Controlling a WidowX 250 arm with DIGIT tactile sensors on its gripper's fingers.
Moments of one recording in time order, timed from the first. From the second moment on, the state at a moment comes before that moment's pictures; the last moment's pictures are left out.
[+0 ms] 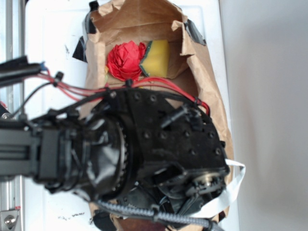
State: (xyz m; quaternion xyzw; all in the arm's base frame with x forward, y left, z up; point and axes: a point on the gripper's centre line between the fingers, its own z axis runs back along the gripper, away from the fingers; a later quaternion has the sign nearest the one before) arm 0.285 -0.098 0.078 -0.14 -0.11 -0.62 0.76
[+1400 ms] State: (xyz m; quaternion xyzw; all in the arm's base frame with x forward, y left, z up) arm 0.300 -0.108 0.041 -0.13 -0.08 -0.61 0.78
